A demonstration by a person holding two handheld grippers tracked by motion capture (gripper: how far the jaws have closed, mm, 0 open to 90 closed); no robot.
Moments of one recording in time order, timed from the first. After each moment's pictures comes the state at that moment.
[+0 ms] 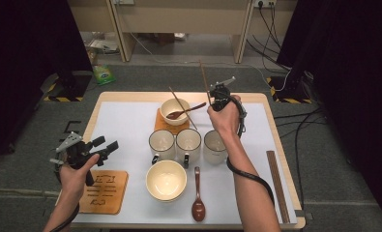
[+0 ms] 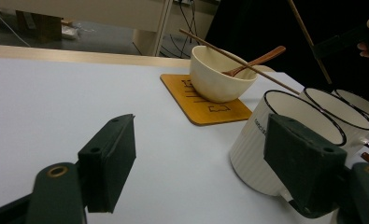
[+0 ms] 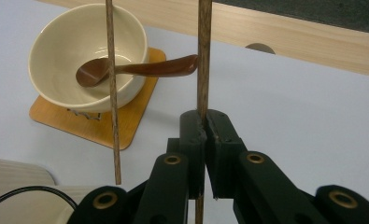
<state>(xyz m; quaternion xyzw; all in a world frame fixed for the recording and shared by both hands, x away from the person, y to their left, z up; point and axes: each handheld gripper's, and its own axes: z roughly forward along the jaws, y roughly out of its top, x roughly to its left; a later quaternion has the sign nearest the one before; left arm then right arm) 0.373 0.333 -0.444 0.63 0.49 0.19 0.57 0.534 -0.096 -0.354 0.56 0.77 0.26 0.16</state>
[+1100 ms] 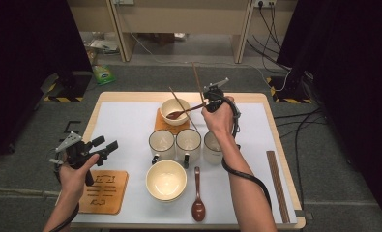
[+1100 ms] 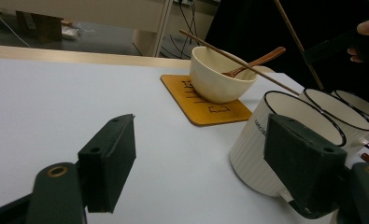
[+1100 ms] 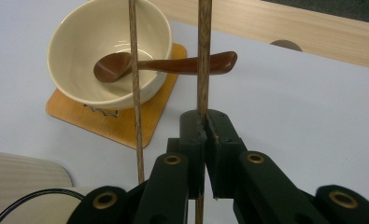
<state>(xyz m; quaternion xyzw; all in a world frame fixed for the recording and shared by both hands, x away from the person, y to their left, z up) 0.373 0.334 -0.443 0.63 0.49 0.19 0.57 0.537 -0.079 -0.362 0.55 0.78 0.26 0.14</state>
